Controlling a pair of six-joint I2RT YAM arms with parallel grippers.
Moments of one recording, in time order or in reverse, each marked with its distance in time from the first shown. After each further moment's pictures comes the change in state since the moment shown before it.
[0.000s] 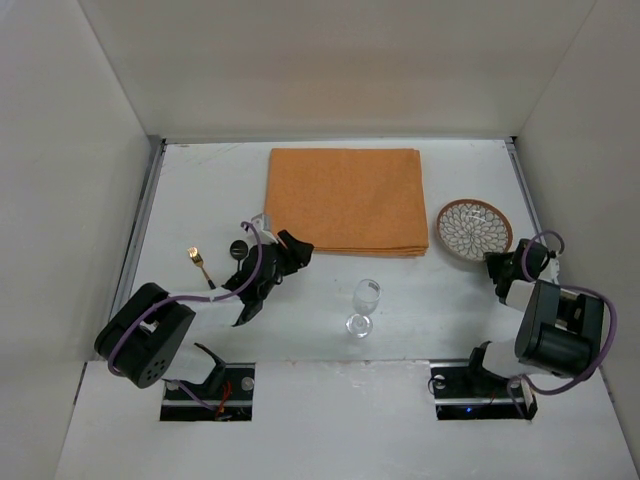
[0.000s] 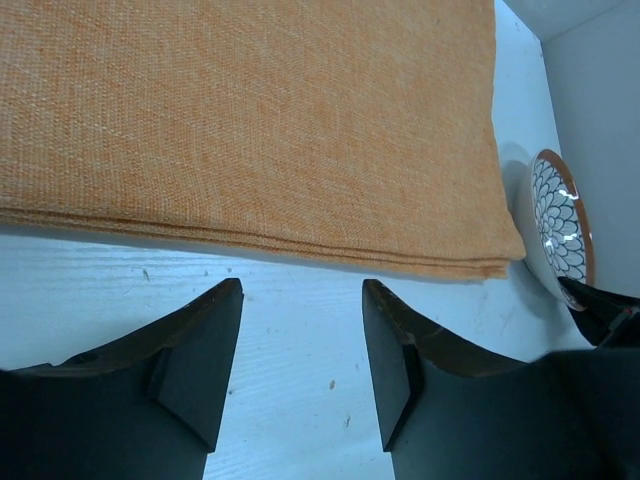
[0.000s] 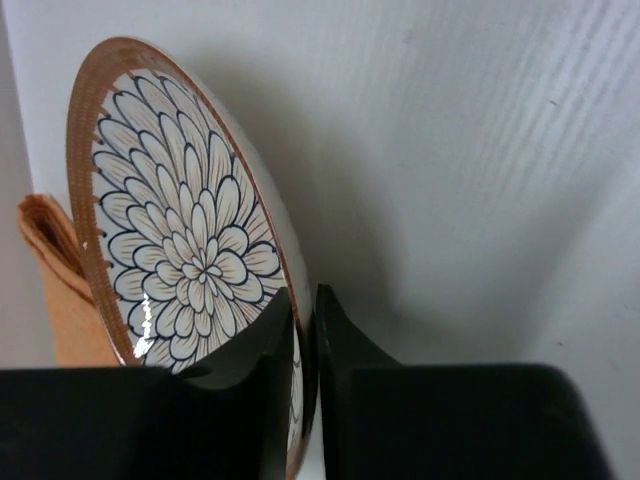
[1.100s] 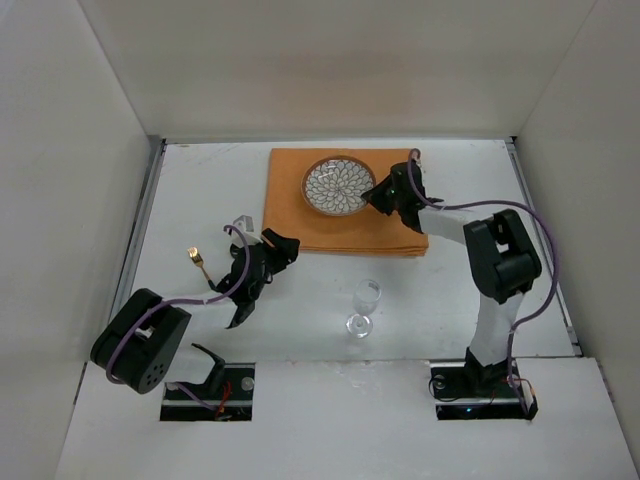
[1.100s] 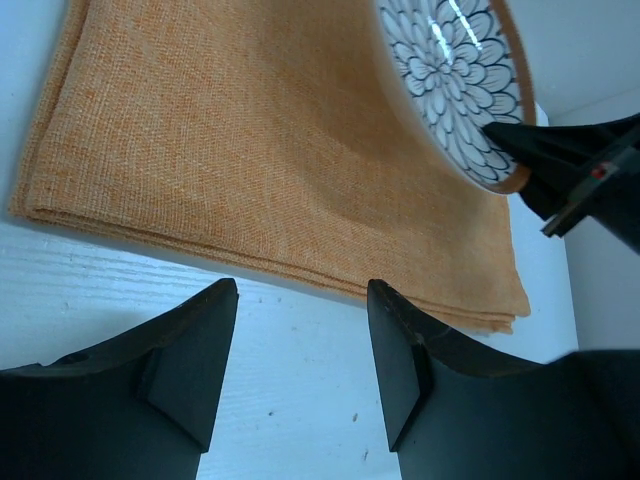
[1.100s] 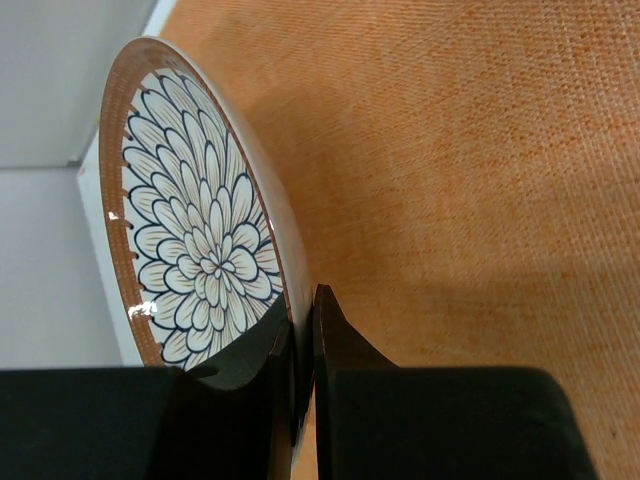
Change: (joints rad) left arm 0.087 -0.033 -0.052 0.031 -0.035 -0.056; right arm 0.773 0.532 0.822 -0.159 -0.017 0.003
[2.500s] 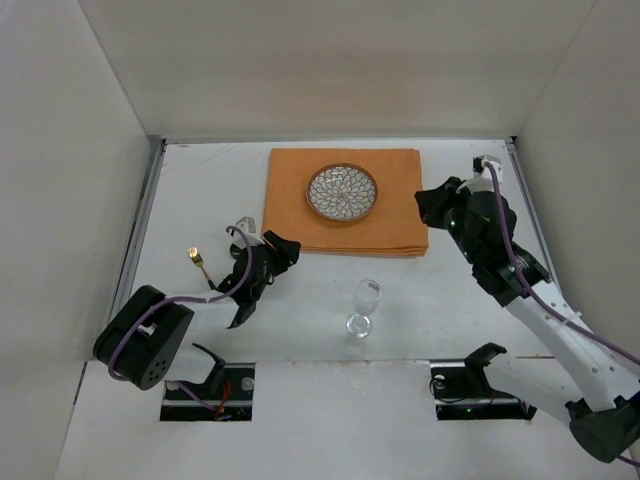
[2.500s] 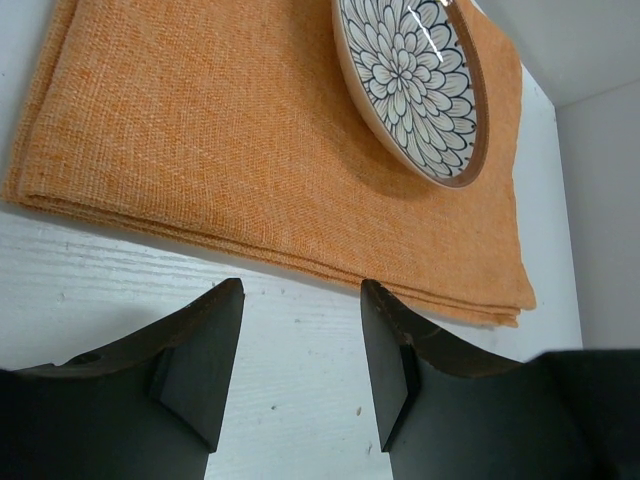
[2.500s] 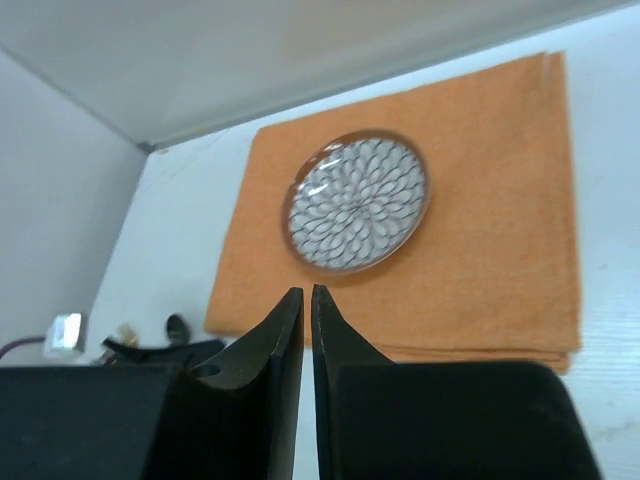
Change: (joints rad) left arm -0.008 0.018 -0.001 0.003 0.006 -0.008; right arm 0.161 -0.994 -0.231 -0.408 0.270 -0.493
